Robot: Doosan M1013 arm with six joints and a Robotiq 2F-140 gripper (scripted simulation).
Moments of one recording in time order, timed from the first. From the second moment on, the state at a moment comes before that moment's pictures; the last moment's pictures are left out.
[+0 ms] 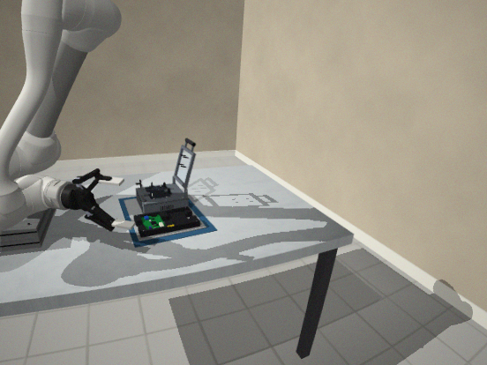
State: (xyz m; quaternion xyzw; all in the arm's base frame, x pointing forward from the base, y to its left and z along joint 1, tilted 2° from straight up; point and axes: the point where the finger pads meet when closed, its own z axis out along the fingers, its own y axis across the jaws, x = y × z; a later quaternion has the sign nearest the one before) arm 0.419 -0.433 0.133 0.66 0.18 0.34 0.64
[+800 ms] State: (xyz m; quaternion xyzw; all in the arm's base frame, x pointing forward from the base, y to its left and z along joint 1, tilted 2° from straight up) arm 0.412 -0.430 0.236 0.66 0.18 0.34 0.65
